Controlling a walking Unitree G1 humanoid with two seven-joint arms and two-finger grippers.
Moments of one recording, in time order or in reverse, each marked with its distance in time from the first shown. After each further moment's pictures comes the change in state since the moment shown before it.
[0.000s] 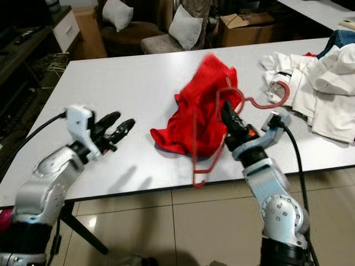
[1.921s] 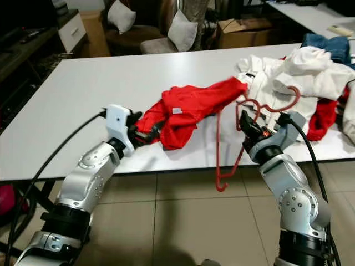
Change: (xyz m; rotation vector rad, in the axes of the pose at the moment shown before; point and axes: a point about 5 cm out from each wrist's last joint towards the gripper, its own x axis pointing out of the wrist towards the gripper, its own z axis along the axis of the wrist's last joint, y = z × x) left arm 0.048 -0.039 -0.022 -0.064 0.059 -0.012; right arm 0.000 -0.029 0.018 -0.167 0.092 -0.194
